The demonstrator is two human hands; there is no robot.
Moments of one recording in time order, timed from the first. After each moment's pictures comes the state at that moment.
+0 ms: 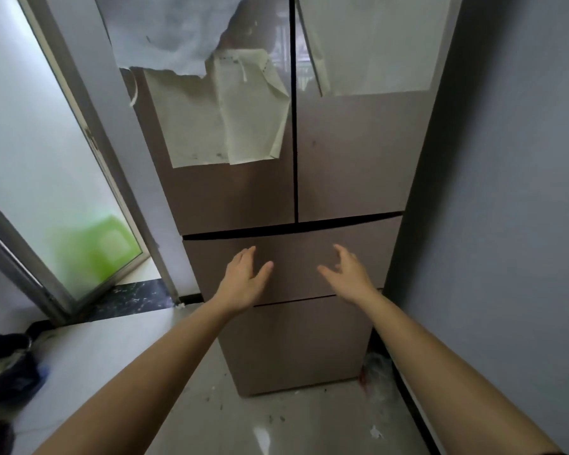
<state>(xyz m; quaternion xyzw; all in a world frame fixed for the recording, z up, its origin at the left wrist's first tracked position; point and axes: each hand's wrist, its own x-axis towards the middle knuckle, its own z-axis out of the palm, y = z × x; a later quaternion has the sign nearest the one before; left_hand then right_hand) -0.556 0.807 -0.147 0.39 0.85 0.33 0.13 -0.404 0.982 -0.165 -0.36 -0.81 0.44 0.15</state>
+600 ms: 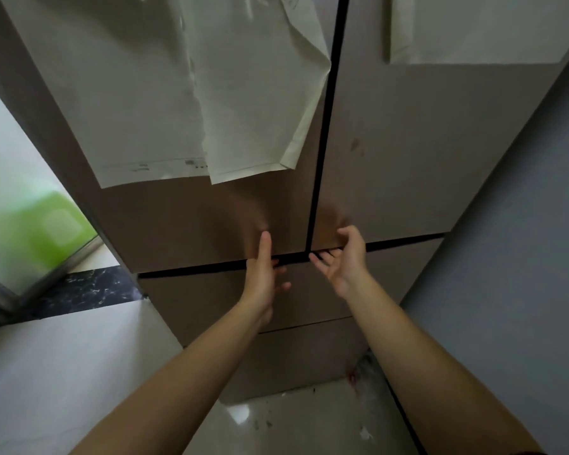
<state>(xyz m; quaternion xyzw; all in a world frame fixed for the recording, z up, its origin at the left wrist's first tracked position) -0.670 0.971 -0.194 0.04 0.61 0.69 0.39 -0.587 1.093 -0.182 -0.41 -0.27 0.82 0.29</state>
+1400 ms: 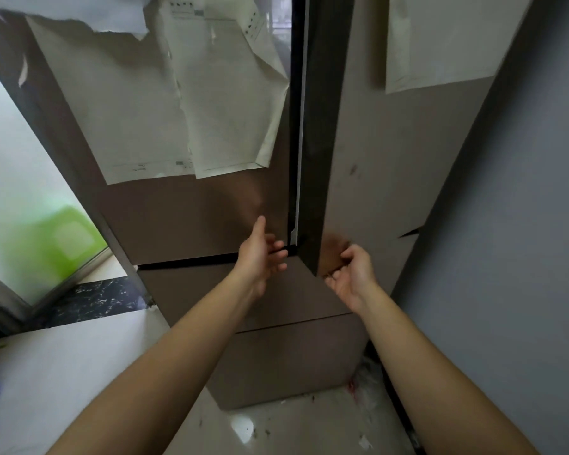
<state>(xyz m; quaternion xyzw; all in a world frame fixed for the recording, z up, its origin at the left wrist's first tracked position) -0.639 0.972 -0.141 0.06 0.61 0.68 0.40 -0.508 1.082 -0.178 -0.37 -0.30 0.83 0.29</state>
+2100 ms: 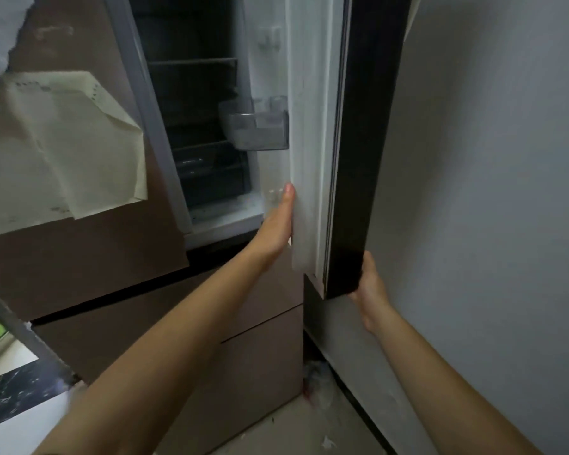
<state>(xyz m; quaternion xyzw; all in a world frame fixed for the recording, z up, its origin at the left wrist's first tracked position) -0.444 1.043 -0.048 0.49 0.60 0.53 0.35 -0.281 1.096 -0.165 -0.48 -0.40 0.65 0.42</state>
